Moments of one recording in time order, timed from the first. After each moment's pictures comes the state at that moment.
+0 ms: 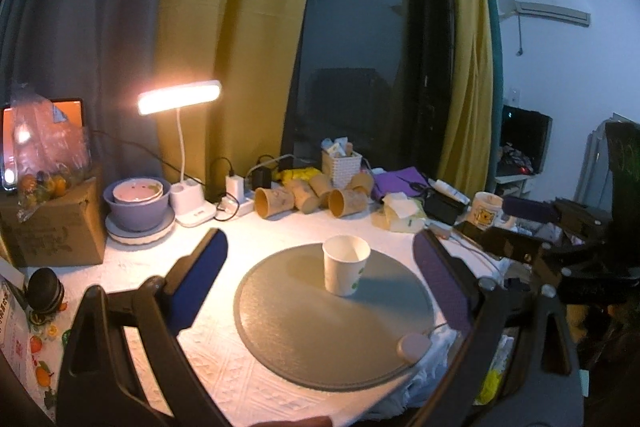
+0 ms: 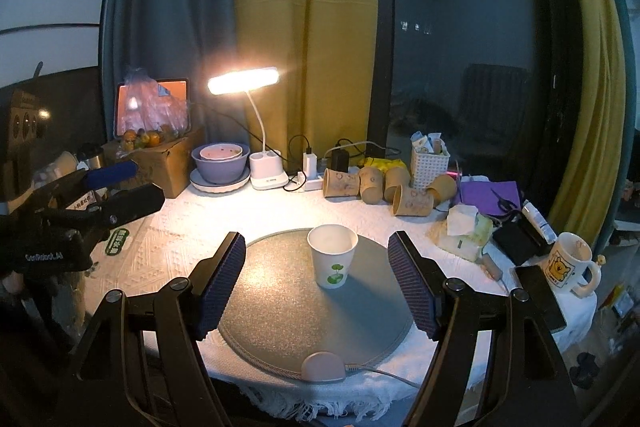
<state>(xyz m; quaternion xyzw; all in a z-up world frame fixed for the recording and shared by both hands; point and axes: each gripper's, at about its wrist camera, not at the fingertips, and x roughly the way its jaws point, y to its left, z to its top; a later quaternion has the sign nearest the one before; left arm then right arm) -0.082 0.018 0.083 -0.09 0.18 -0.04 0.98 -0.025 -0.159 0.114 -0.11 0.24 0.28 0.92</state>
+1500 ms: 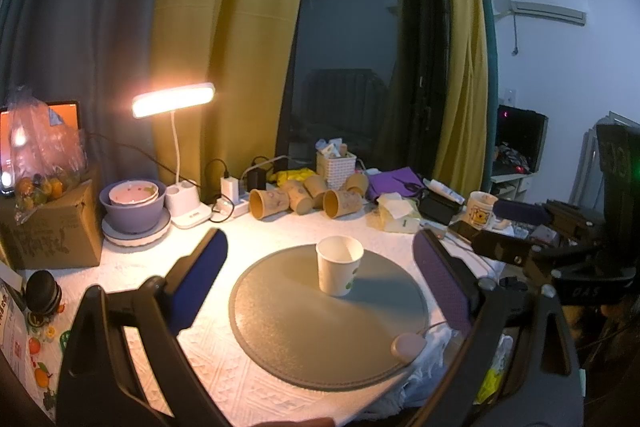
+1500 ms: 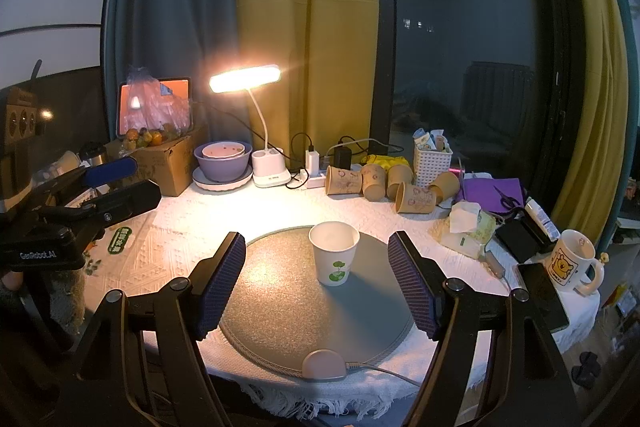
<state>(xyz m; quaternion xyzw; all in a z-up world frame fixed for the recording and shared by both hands) -0.088 0.010 0.088 -0.08 0.18 -0.04 0.98 -0.026 -0.157 0.114 -0.11 0.24 0.28 0.92</state>
